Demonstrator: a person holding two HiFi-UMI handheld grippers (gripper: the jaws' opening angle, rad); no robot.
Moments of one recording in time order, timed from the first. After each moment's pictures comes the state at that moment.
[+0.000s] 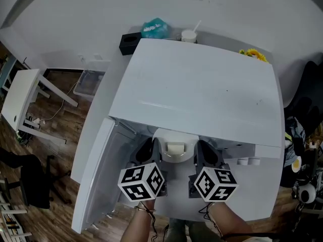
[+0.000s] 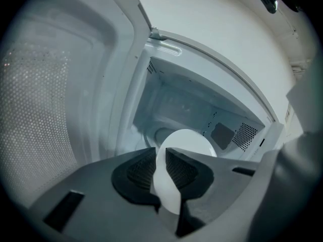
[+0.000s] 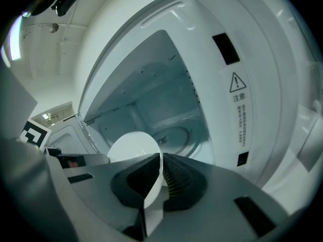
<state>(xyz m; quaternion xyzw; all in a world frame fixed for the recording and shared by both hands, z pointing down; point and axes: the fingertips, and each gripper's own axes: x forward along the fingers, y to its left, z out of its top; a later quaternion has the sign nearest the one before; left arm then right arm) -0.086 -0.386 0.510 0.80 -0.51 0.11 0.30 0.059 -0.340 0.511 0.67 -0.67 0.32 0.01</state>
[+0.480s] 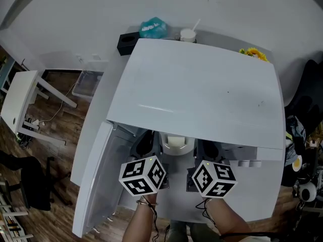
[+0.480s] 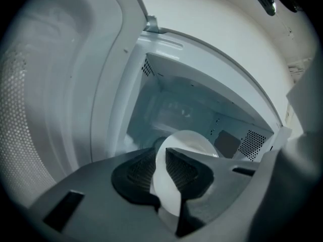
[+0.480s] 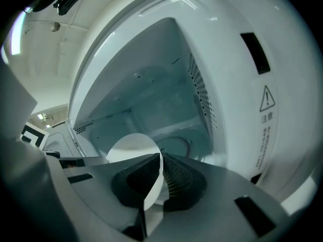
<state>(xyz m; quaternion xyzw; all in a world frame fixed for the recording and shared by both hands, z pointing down) -0.077 -0.419 0.502 0.81 -0.51 0.08 0.28 0.069 -0.368 0.499 0.70 -0.66 0.29 -0.01</state>
